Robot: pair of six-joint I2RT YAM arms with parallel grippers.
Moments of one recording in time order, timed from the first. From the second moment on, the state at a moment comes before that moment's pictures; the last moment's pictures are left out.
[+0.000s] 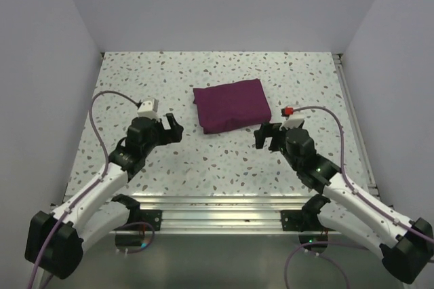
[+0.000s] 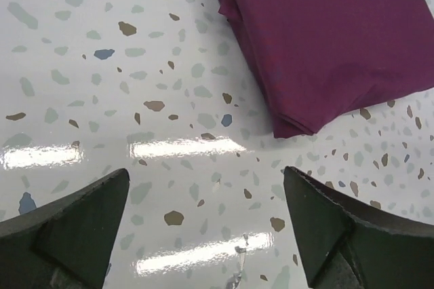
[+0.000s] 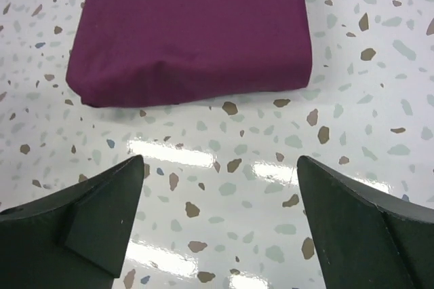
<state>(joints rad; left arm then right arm) -0.40 0.94 0.52 -0.07 -0.11 -0.46 0.68 0.79 0.54 -0.11 0.36 0.38</state>
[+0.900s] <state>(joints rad) -0.40 0.51 0.13 0.13 0.10 -0.39 0.68 0.39 0.23 -0.11 0.32 0.34</state>
